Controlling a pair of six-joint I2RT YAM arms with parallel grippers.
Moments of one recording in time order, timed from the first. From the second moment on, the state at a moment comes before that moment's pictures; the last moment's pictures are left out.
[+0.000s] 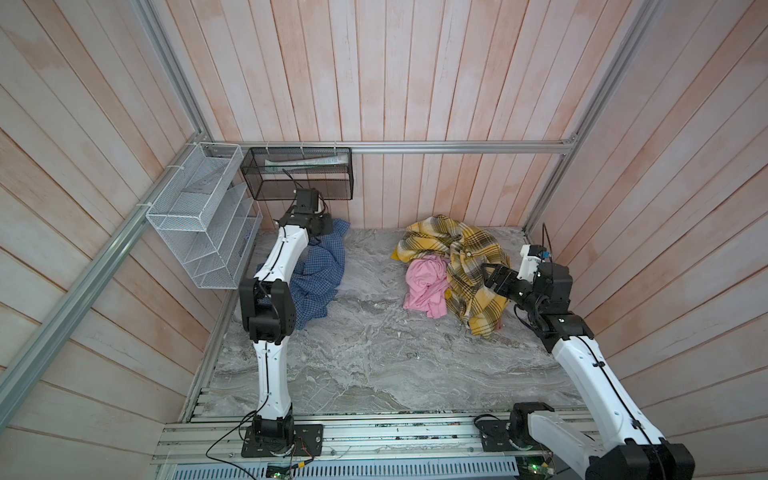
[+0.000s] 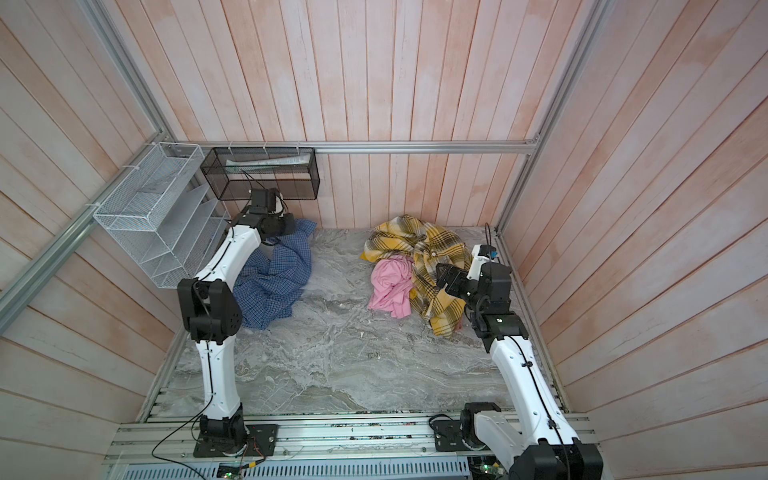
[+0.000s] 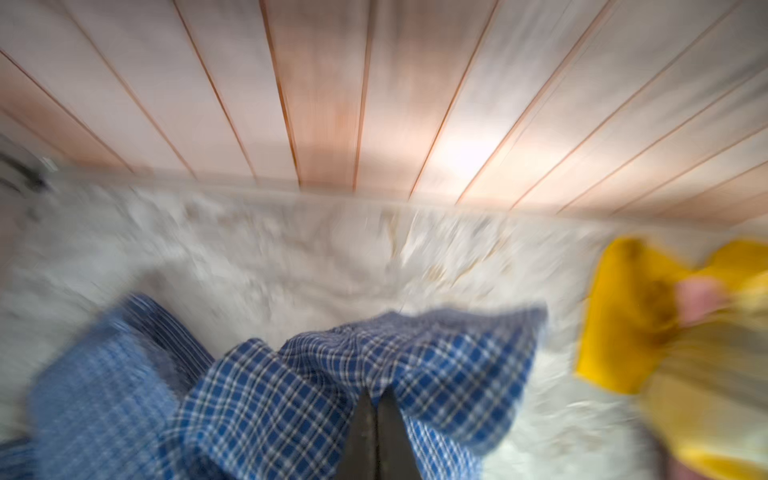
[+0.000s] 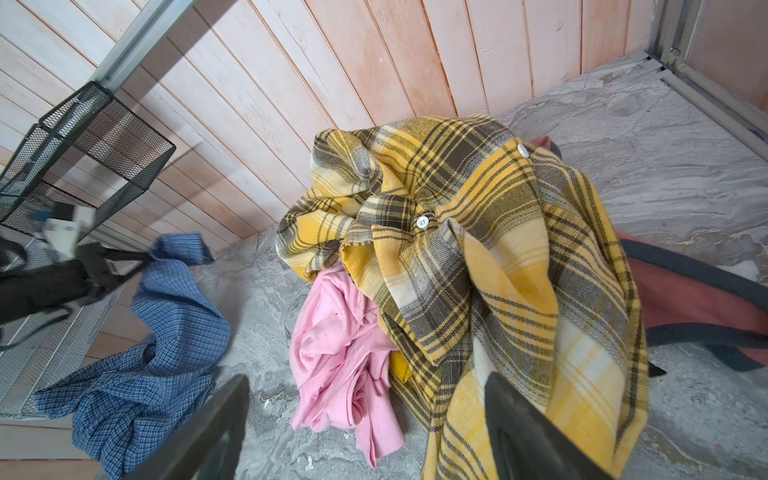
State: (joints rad) left arm -0.09 2.13 2.14 -0.65 0.02 -0.19; right arm 0.05 1.00 0.81 -0.20 -0.25 0.50
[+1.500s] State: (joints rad) left arm 0.12 1.70 1.09 -0.62 -0.21 -0.28; right arm 0.05 1.00 0.78 -0.17 -0.32 0.49
